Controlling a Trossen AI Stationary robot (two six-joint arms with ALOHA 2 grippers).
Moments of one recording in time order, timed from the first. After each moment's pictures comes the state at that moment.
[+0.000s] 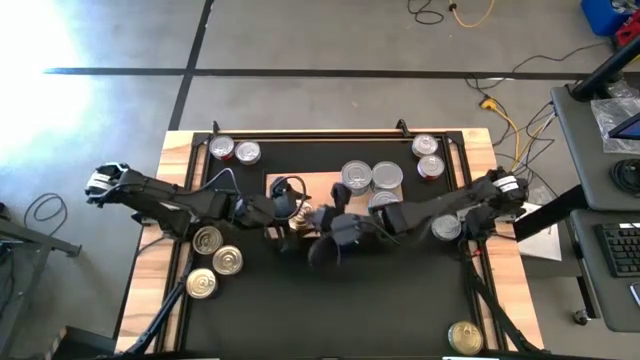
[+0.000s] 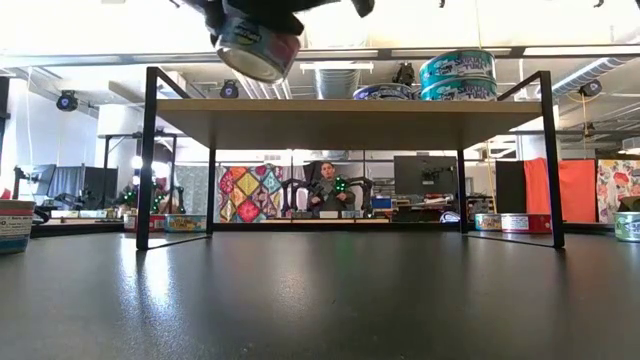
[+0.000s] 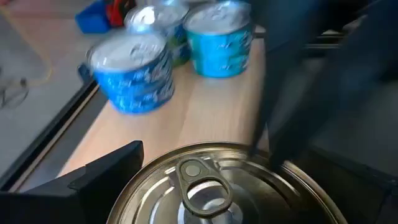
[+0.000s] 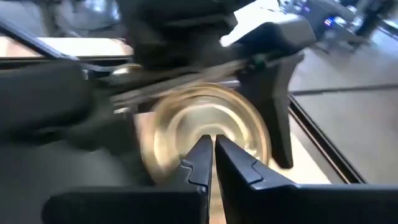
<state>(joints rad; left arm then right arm) -0.17 1.32 0.96 -0.11 -0.38 -0.11 0.24 1.78 1.54 -0.28 0.58 0.12</state>
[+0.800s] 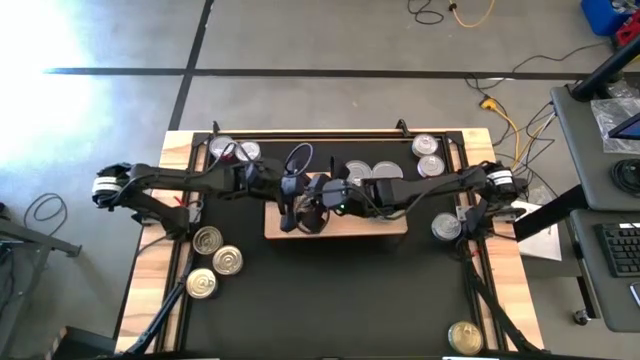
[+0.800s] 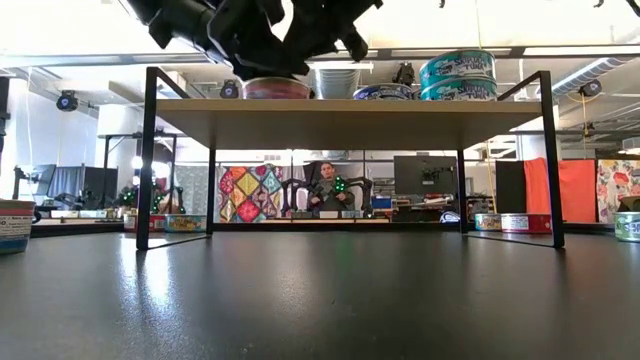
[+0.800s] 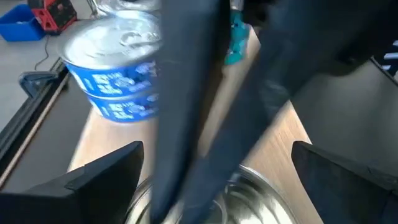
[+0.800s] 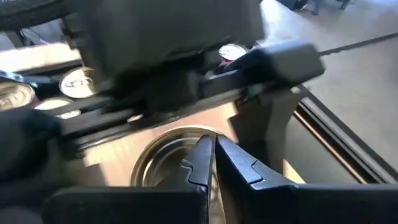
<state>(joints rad) 0.14 1.38 0.91 0.01 0.14 0.12 0.06 1.80 1.53 -0.29 0.46 0.20</state>
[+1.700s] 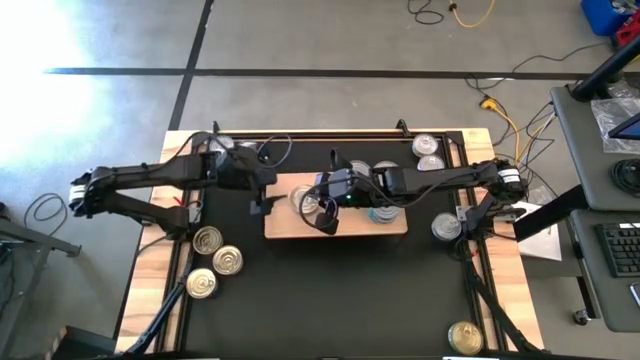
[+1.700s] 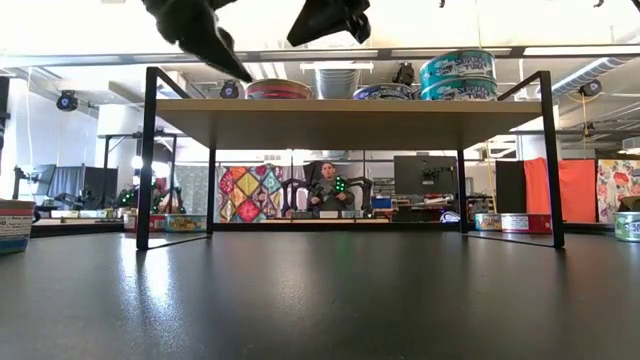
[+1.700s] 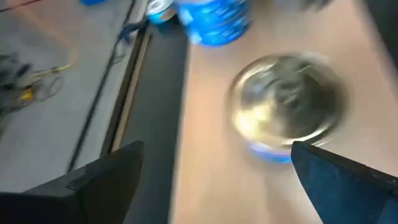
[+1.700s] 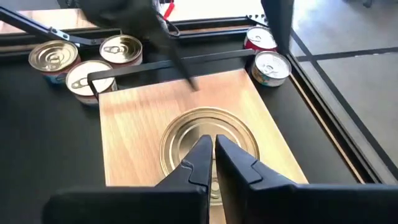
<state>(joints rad) 0.18 1.13 1.02 -0.56 -0.15 0.28 0.05 1.75 1.63 -0.52 0.29 0.11</state>
